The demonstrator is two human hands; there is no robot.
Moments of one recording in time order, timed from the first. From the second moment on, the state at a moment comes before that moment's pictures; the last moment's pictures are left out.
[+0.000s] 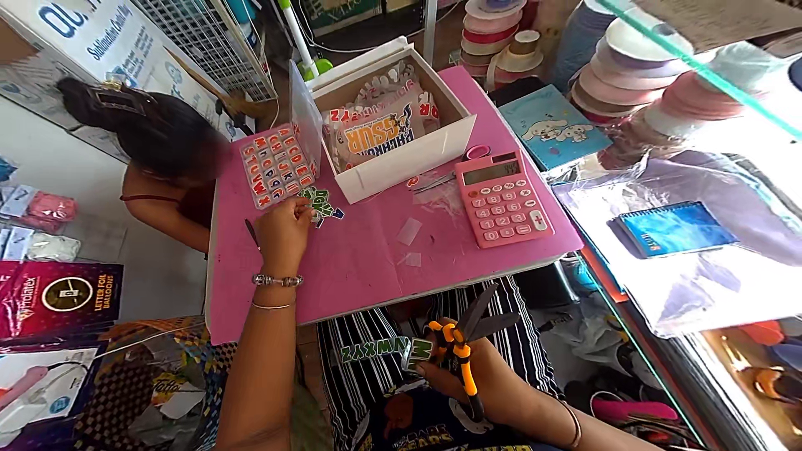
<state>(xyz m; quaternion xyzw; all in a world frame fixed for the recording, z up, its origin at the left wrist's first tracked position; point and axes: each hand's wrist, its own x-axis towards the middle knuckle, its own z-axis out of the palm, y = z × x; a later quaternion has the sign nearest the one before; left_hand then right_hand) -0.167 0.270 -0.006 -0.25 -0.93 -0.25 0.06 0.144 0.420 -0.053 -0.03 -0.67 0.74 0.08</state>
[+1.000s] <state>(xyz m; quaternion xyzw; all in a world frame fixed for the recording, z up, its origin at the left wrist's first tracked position) -0.024 0.245 -0.014 -0.25 -0.66 -0.64 -0.30 0.152 0.483 -0.048 -0.13 -0.77 0.54 -0.31</state>
